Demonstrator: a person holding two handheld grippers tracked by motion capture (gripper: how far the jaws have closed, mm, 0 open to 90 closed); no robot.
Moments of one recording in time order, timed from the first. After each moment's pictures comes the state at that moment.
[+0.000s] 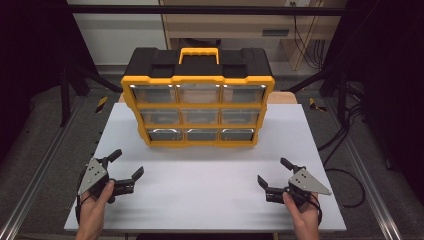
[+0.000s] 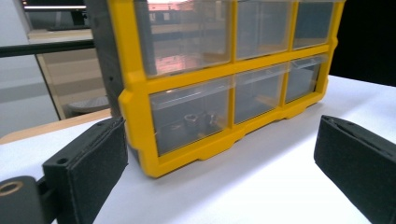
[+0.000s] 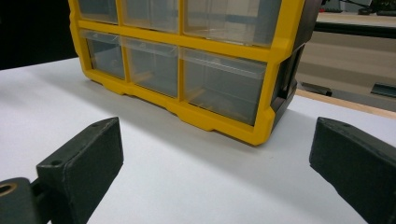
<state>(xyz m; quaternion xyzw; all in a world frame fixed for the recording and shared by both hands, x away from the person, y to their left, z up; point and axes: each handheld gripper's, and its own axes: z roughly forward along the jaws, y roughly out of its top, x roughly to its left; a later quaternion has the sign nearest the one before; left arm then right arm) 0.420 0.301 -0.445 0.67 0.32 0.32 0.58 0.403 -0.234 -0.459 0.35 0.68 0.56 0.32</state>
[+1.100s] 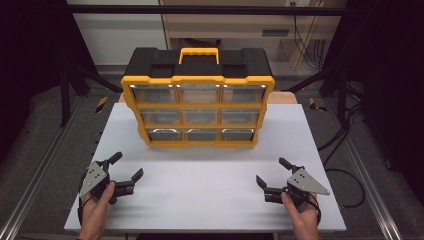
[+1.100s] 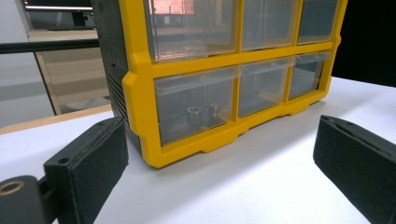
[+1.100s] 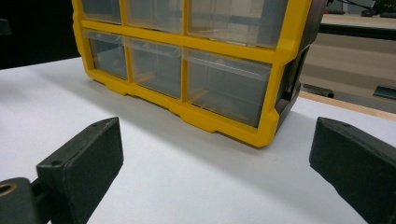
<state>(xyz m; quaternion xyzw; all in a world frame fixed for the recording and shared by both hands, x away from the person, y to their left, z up) 0.425 0.306 -0.465 0.66 0.32 0.32 0.60 0.404 -0.231 -0.460 0.34 0.68 0.56 0.32</state>
